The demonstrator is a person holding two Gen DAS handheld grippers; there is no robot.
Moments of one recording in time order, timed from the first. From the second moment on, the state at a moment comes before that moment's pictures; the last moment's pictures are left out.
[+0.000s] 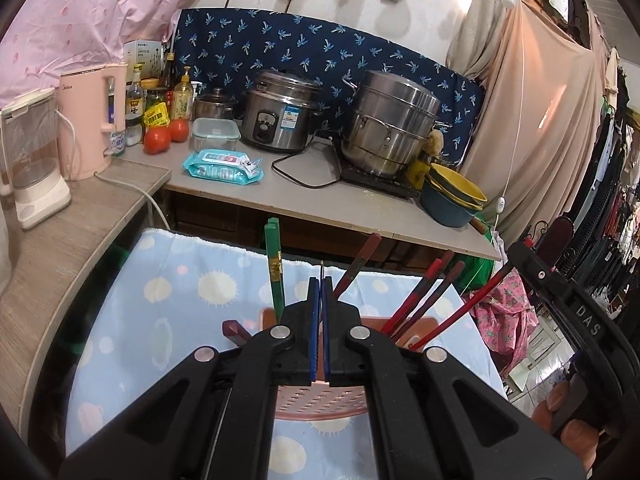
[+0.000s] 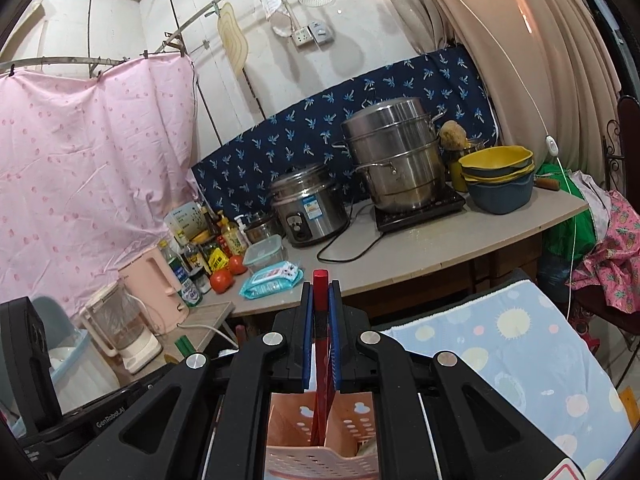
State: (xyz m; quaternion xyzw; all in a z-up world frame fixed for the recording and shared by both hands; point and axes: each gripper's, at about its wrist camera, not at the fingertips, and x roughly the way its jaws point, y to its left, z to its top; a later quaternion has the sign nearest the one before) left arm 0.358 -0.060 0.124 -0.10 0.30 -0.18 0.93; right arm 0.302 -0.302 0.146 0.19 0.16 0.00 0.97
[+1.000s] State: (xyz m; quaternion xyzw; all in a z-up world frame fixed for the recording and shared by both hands) left arm 0.294 -0.055 0.116 -0.05 0.29 -0.11 0.95; right arm 0.247 -0.281 0.119 0.16 0.21 0.01 0.96
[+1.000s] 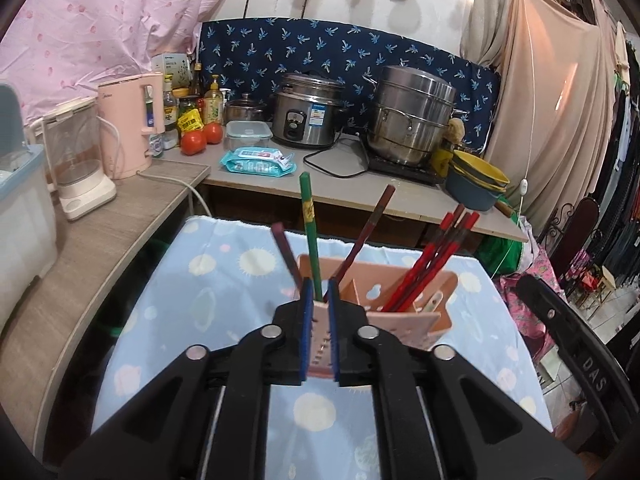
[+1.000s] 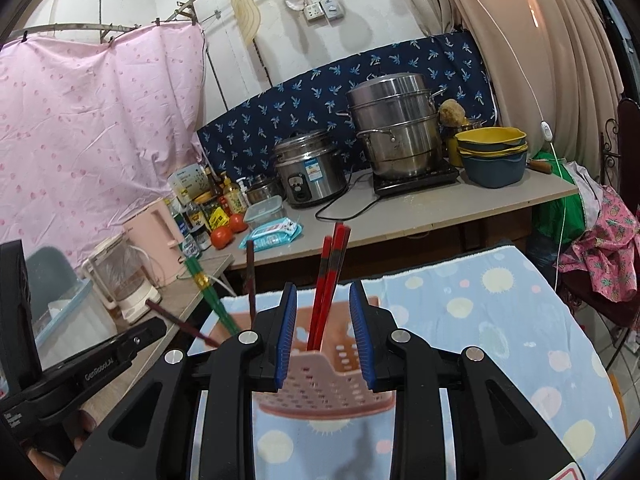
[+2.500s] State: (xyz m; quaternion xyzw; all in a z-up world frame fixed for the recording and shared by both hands) left arm 0.166 -0.037 0.050 0.03 0.34 -0.04 0.94; right arm 0.106 -0.243 0.048 0.09 0.31 -0.03 0.94
